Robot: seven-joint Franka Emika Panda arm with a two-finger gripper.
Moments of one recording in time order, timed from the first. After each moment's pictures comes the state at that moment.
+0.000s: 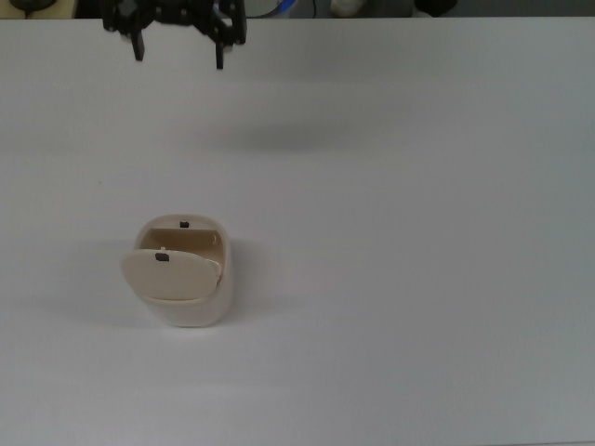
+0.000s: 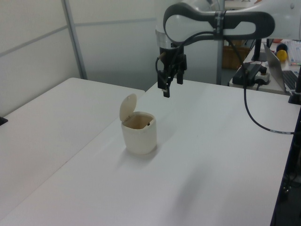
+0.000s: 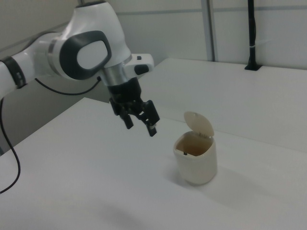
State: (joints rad) arm 0.05 0.04 -0.11 -1.56 -0.08 1.65 0.01
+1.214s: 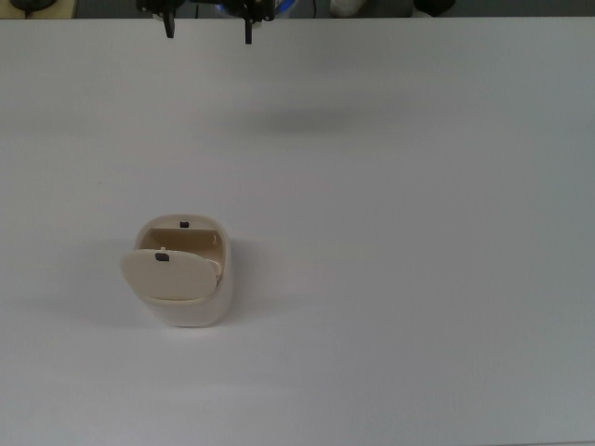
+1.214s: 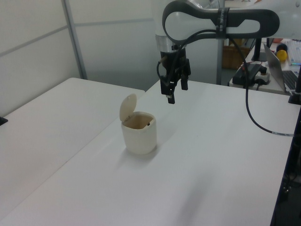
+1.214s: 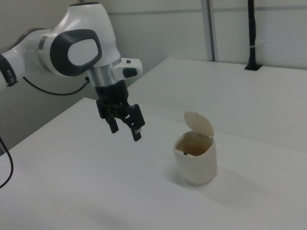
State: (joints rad) arm 0.06 0.02 -0.07 -1.56 -0.06 1.54 0.03
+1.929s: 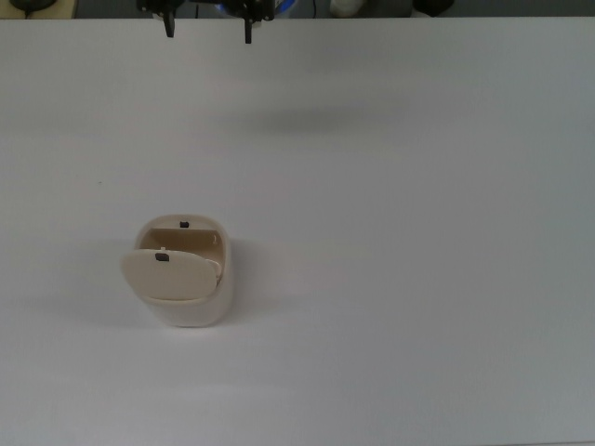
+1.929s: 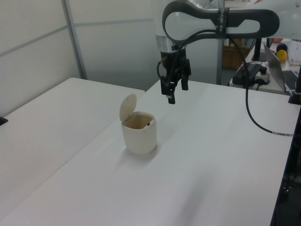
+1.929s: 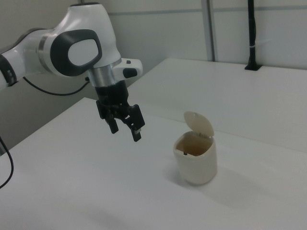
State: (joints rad) arm 0.06 0.02 -0.07 -1.56 -0.06 1.54 0.03
